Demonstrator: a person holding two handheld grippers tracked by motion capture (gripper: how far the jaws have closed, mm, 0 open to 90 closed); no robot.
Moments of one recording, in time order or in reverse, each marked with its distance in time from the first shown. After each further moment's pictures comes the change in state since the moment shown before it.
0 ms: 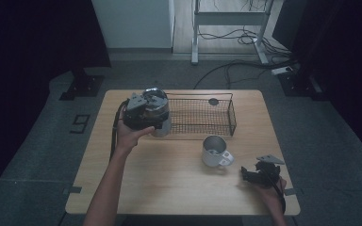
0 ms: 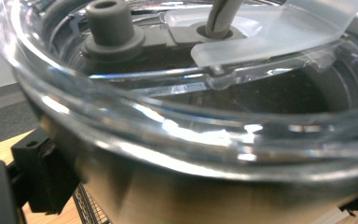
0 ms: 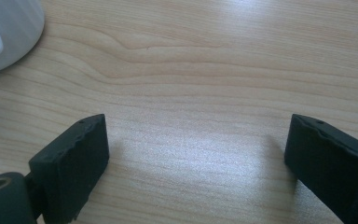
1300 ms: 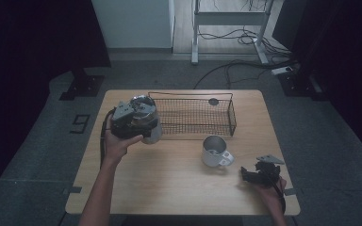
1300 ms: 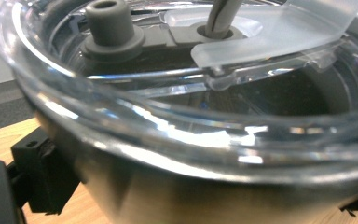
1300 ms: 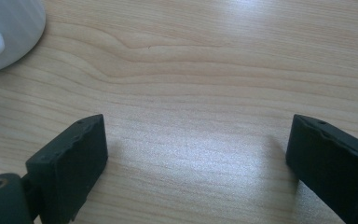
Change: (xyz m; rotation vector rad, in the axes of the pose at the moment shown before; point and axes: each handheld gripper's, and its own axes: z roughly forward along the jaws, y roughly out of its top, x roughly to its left) left arm 0.008 -0.020 -0.036 -0.007 0.031 -0.016; right arm 0.000 0.000 0.000 0.007 0.005 -0.002
